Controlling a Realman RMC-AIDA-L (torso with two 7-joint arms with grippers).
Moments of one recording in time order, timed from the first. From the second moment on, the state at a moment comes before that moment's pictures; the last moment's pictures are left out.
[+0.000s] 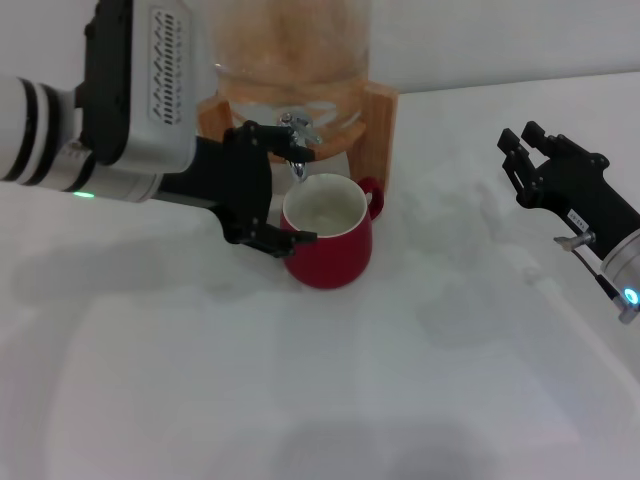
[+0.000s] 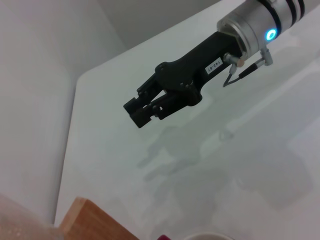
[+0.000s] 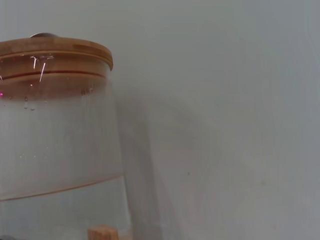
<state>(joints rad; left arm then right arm) -0.79 -2.08 1.32 1.04 2.12 1.30 -1.34 0.56 2.03 -0.81 0.20 -0.74 -1.37 0.38</state>
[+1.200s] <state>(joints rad) -0.85 -2.08 1.32 0.99 2.13 1.26 -1.30 0.56 2.03 -0.81 0.20 -0.75 -1.37 0.37</state>
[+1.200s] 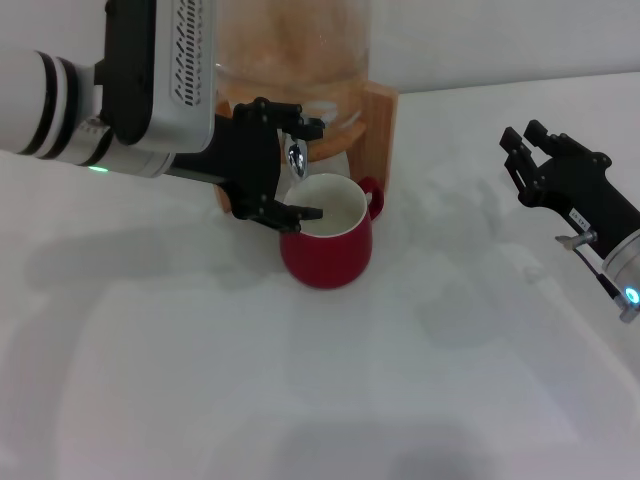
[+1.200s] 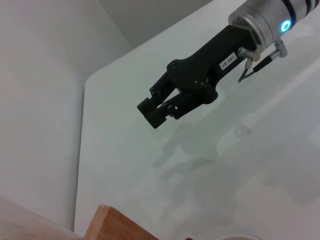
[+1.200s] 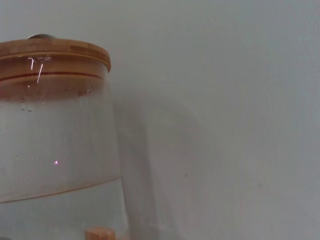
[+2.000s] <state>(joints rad) -0.86 -2.08 1.32 0.99 2.13 1.24 -1.29 0.56 2.03 -0.81 0.20 -0.75 -1.37 0.37</state>
